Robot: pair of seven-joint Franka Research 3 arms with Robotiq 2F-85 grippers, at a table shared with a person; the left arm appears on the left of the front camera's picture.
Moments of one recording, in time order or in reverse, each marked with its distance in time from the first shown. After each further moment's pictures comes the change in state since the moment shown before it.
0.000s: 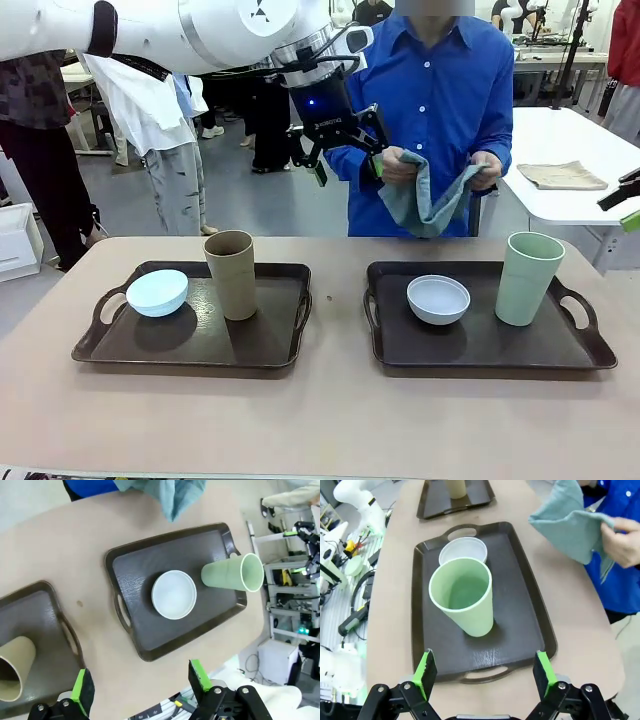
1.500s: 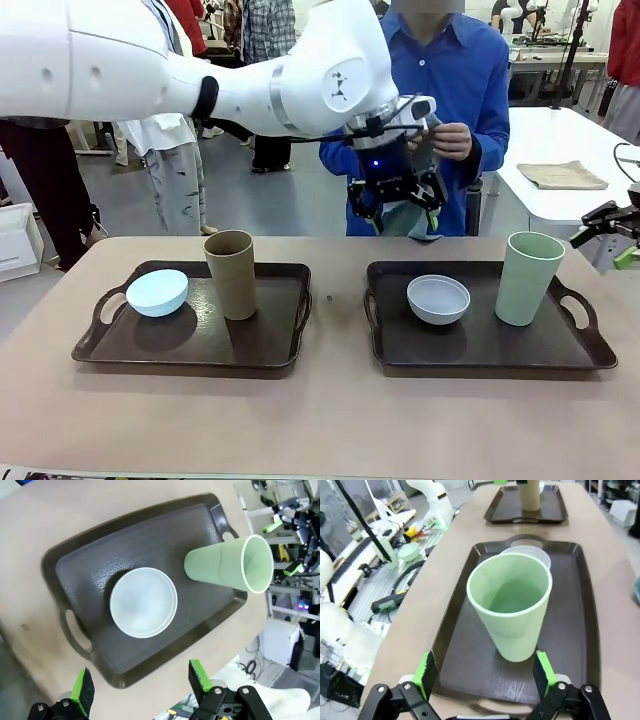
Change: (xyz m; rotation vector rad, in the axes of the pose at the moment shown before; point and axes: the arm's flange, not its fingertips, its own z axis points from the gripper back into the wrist) left arm 0.014 -0.061 -0.126 -0.048 0.111 -0.087; right arm -0.038 -0.032 -0.077 0.364 -0.131 0.184
